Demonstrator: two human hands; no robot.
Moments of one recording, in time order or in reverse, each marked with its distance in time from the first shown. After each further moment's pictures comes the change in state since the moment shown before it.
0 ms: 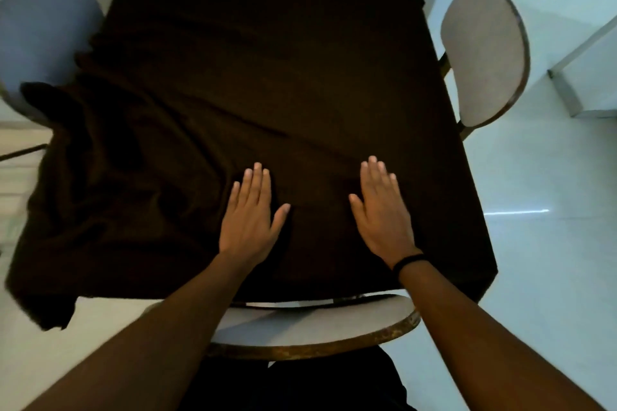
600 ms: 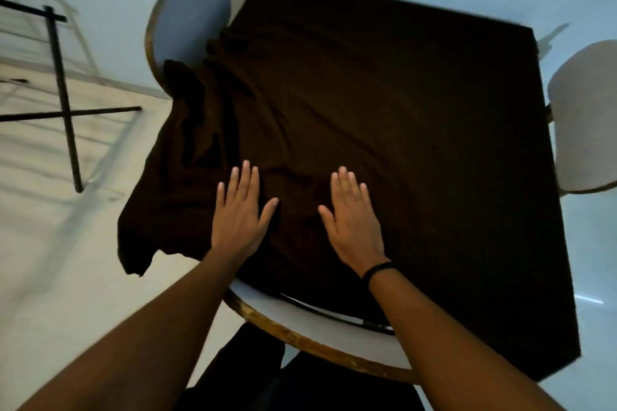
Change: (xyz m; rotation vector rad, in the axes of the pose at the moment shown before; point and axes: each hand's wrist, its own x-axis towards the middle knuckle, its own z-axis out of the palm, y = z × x) left_hand -0.044 -0.122 -0.020 -0.086 0.123 -0.321; right_hand 0.022 -0.151 0.041 0.017 -0.134 -0.339
